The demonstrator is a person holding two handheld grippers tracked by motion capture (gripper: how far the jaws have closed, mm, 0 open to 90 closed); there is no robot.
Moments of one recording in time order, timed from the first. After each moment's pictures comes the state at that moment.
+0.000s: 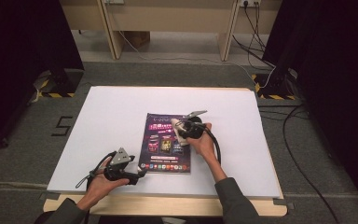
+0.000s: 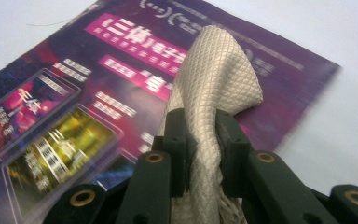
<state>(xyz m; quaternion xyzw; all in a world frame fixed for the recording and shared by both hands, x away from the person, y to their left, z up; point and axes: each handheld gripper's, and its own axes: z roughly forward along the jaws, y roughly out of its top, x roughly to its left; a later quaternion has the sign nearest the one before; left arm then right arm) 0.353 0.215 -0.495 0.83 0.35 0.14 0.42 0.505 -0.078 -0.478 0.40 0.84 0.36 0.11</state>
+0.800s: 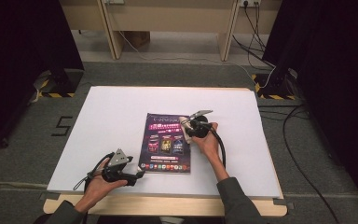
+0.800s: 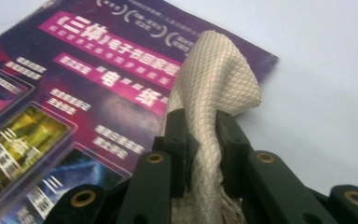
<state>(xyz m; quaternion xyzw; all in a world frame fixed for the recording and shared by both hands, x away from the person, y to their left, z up) 0.347 0.220 -0.494 0.83 0.35 0.15 0.41 0.507 -0.091 -0.477 0.42 0.83 0.34 0.15</state>
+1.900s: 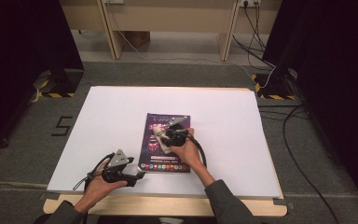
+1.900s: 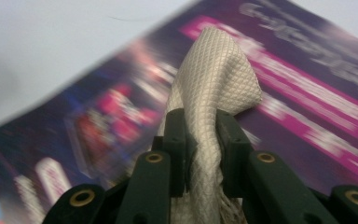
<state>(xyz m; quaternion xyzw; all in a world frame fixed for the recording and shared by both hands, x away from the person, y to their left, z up) 0.345 0.220 -0.493 0.83 0.34 0.14 0.42 0.478 -0.023 -0.479 0.33 0.87 0.36 0.09</state>
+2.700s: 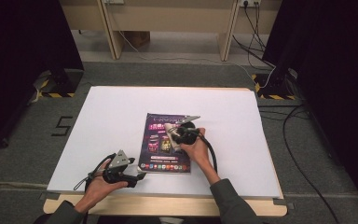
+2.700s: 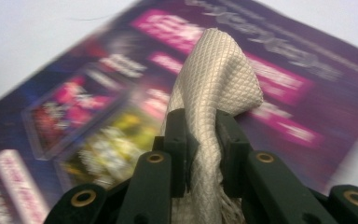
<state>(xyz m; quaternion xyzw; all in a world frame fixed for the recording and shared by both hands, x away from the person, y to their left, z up) 0.344 0.217 -0.493 0.84 0.33 0.14 0.41 0.481 -0.047 -0.480 0.37 0.85 0.36 0.11</state>
